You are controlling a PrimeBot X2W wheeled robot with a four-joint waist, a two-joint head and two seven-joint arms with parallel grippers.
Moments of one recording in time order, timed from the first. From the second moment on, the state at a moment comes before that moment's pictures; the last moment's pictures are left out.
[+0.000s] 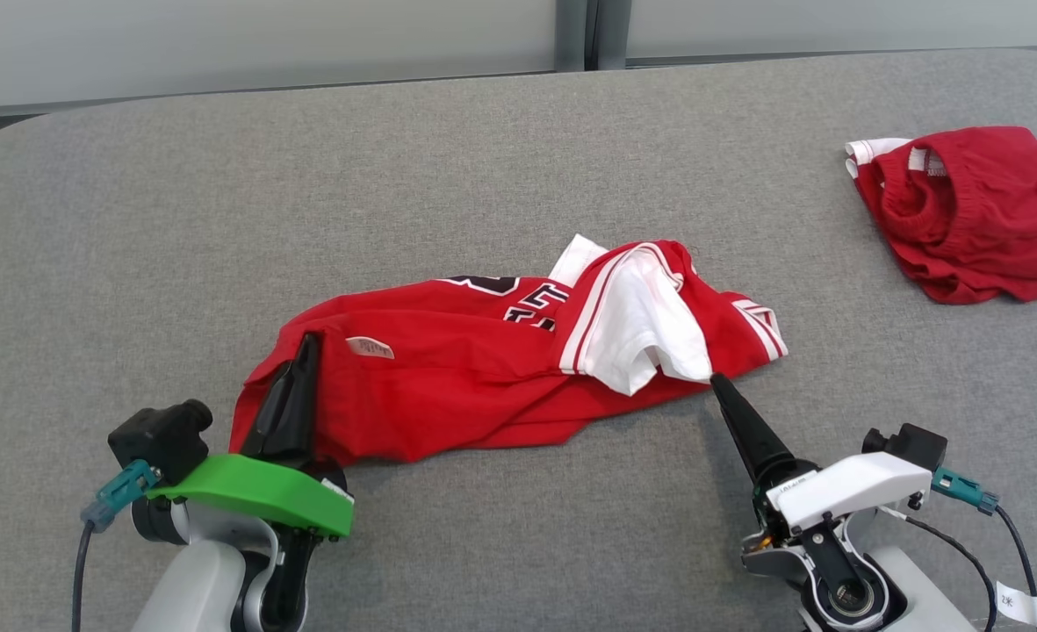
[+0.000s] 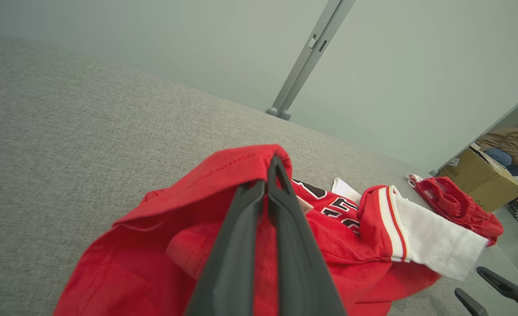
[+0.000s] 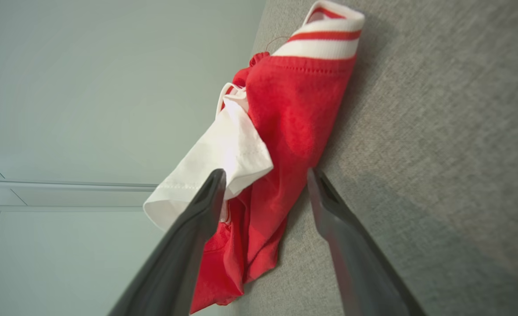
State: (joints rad) left arm -0.18 0.12 -0.35 0.19 -0.74 0.01 -0.24; right arm -0.09 -0.11 0.42 0.29 1.44 0.12 -0.09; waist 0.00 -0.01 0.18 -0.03
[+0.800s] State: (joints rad) left arm -0.16 0.12 -0.35 0.19 -0.73 0.01 -0.24; right arm -0.18 -0.13 0.44 0.35 1.42 0.12 -0.07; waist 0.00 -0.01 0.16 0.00
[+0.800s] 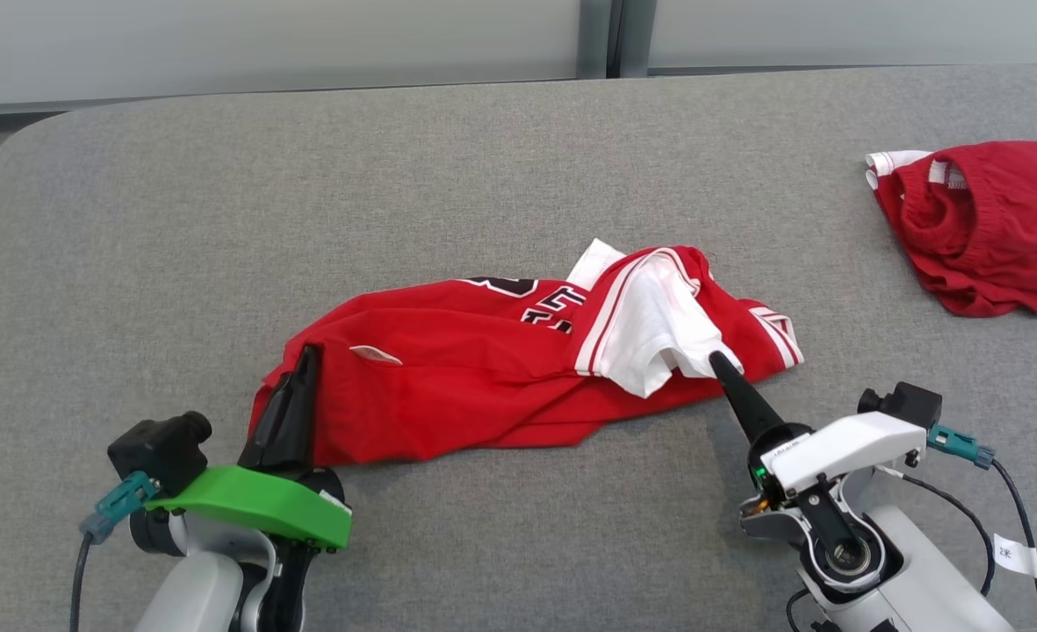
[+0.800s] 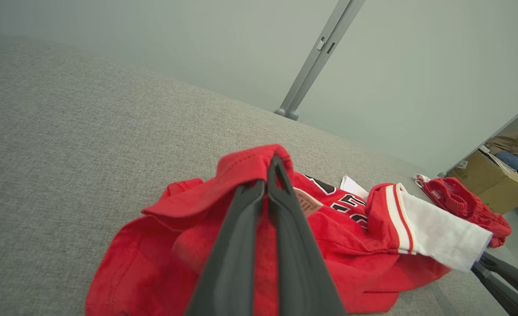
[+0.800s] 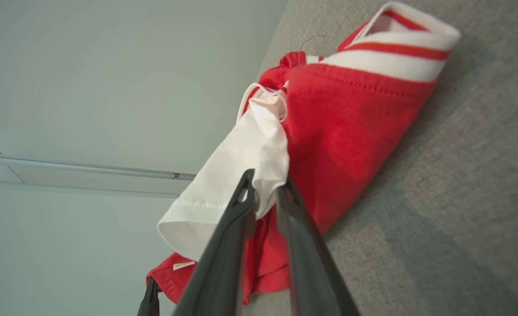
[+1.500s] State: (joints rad) left arm -0.16 0.14 -0.32 0.15 -0.73 0.00 -0.24; right arm -0.41 -0.19 0.42 0.32 1.29 0.12 -0.20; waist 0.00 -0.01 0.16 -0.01
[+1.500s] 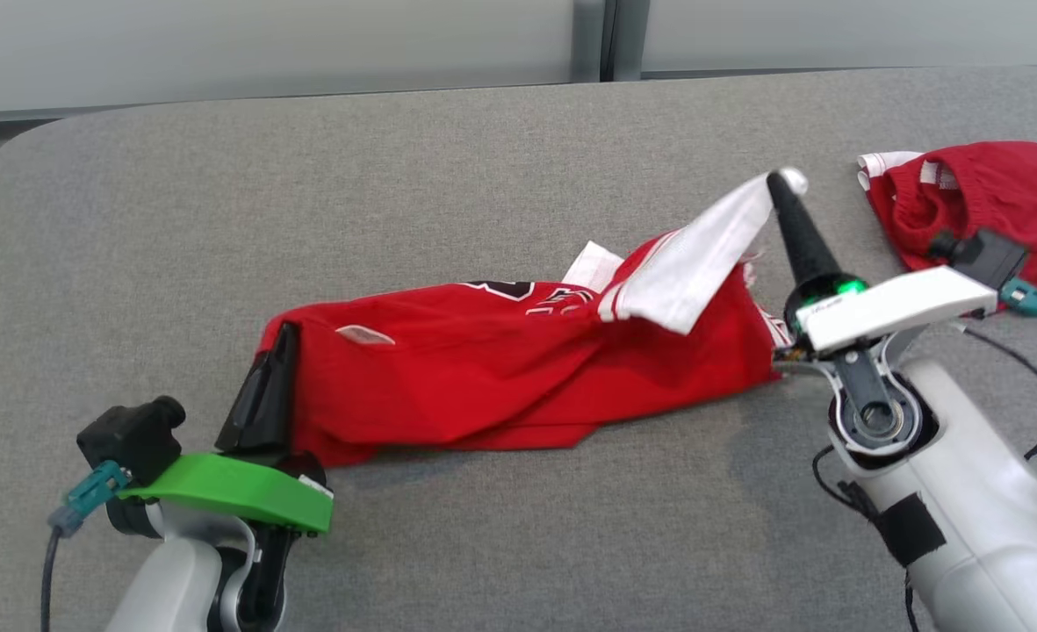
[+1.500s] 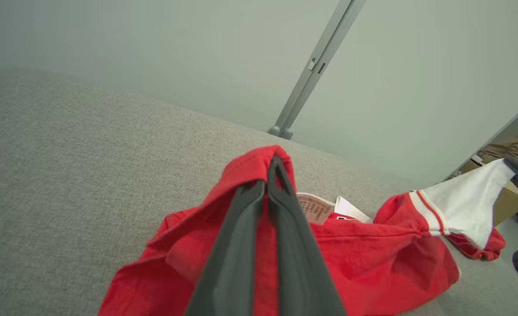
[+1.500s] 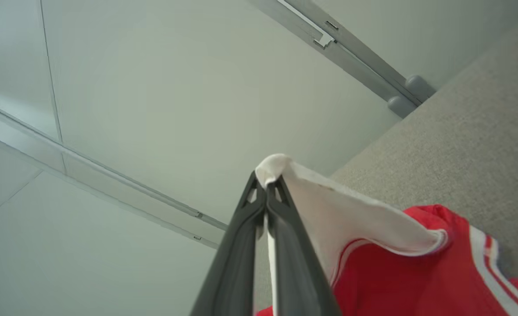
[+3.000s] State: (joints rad) left arm -0.33 0.42 -0.27 -0.19 -0.76 0.03 0.21; right arm -0.48 -0.40 0.20 -0.22 1.05 0.09 -0.25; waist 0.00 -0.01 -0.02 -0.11
